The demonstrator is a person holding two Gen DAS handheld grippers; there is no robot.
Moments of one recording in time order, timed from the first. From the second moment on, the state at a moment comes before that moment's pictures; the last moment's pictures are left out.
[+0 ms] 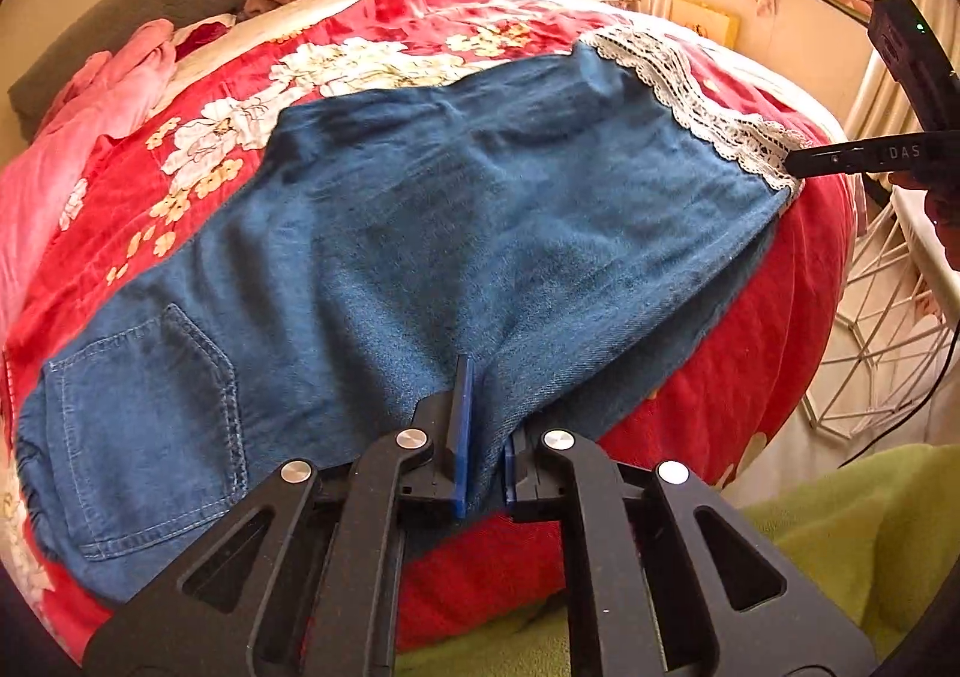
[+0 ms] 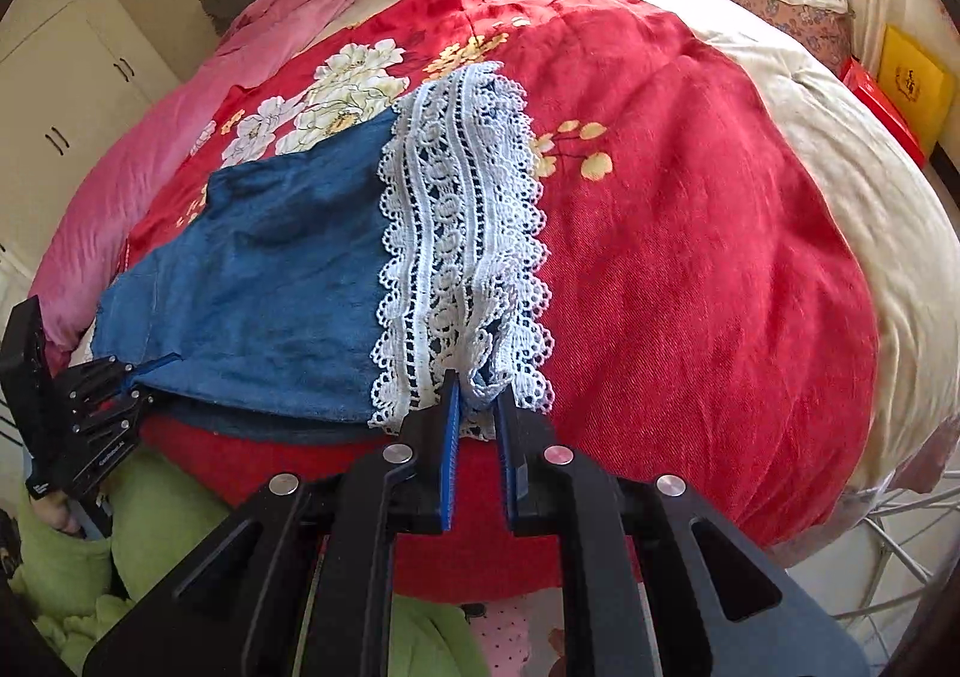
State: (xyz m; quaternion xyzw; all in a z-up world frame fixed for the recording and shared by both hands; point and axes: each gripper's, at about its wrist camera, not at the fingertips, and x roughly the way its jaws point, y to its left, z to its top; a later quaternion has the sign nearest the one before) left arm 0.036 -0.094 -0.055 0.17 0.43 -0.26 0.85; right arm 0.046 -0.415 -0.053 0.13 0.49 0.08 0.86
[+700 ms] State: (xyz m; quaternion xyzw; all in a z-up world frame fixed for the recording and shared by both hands) left arm 0.027 0.044 0.013 0.05 0.37 -0.10 0.92; right arm 0.050 -0.404 -0.004 0.07 0.43 0.09 0.90
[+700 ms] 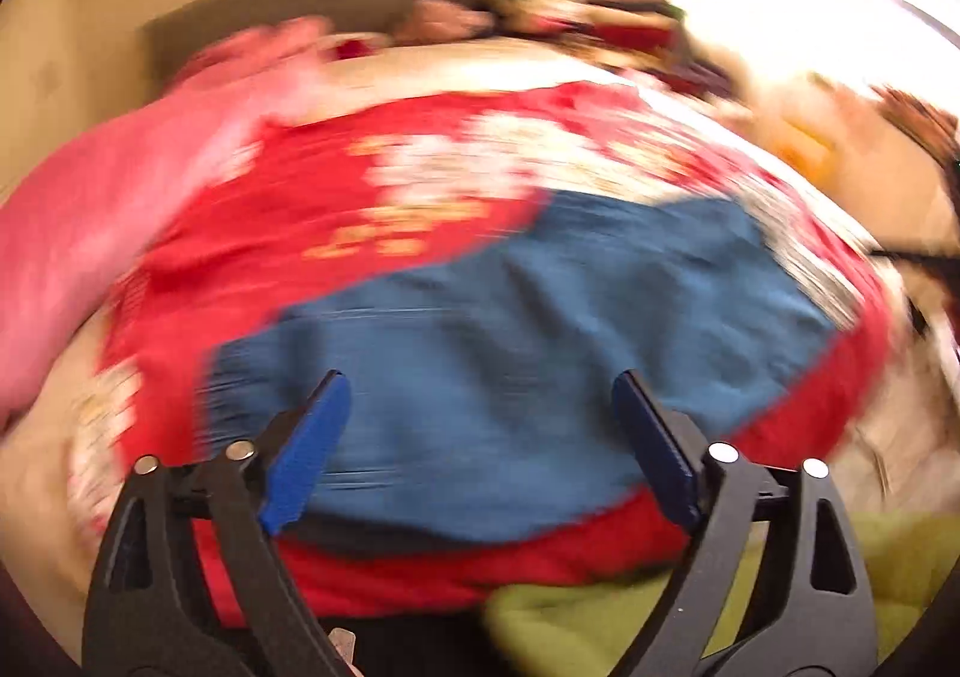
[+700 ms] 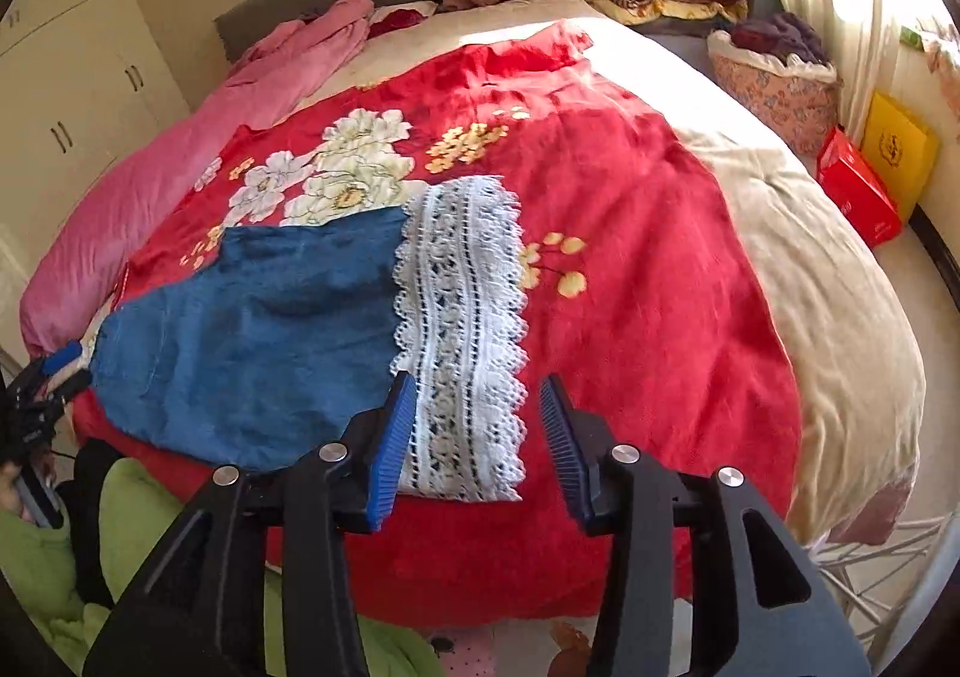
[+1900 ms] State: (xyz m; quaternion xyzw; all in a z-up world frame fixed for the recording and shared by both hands) left arm 0.064 0.046 0.030 0.02 0.36 -0.08 0.93; right arm 0.074 -0.367 -0.033 0.05 0.46 0.15 0.87
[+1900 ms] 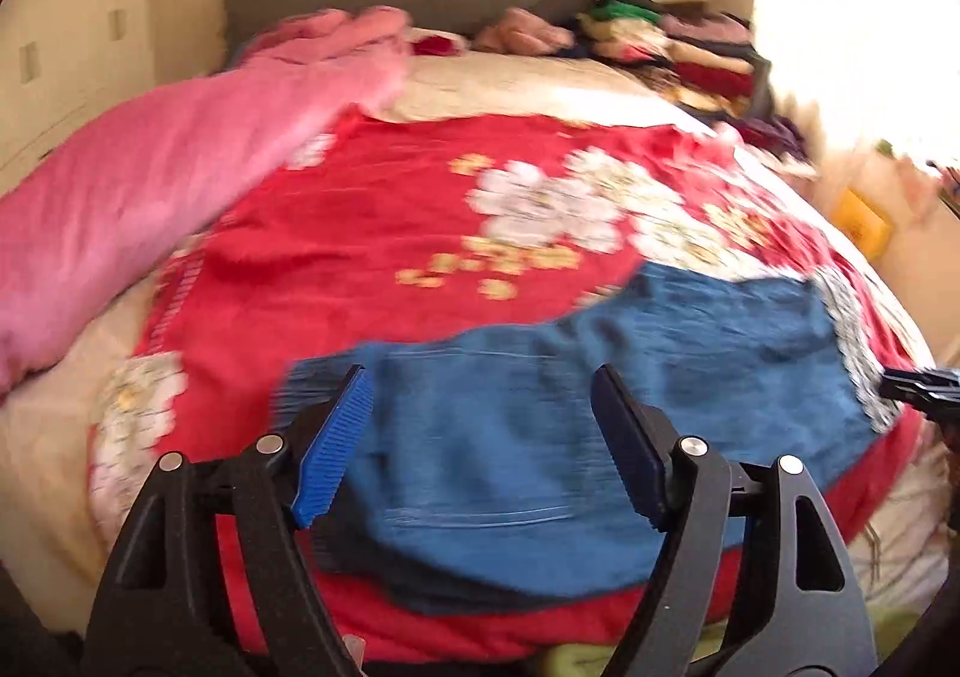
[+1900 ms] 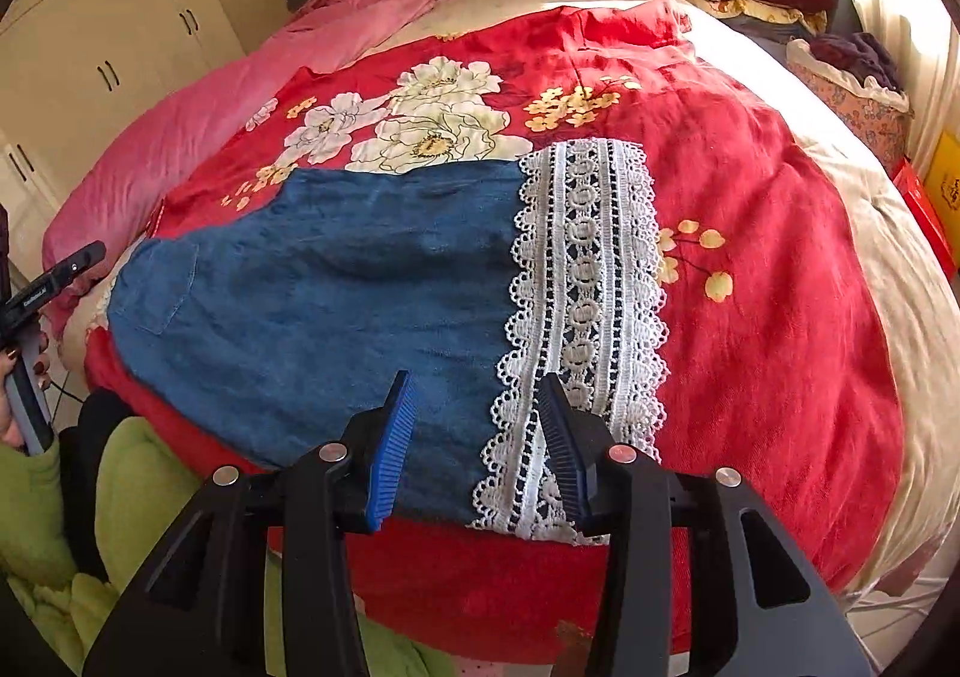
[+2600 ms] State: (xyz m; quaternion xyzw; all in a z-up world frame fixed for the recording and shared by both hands) left arm 0.211 -0.068 -0.029 0.07 0.45 -0.17 0.88; right arm 0.177 -0.432 -0.009 0.11 0.44 0.12 0.88
